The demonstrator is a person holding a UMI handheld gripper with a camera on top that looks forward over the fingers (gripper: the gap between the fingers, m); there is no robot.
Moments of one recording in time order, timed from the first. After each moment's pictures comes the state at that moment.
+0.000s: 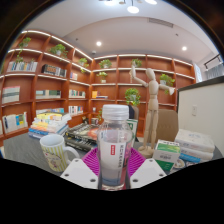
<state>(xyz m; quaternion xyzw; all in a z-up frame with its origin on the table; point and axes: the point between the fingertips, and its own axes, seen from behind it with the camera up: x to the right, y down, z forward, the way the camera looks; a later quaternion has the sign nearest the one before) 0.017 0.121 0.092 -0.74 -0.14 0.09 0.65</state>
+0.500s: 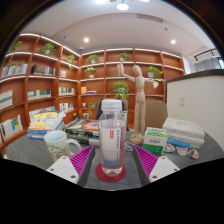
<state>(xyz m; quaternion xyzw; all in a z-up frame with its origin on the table) 0.040 0.075 0.083 -0.77 -0.08 0.07 0.62</state>
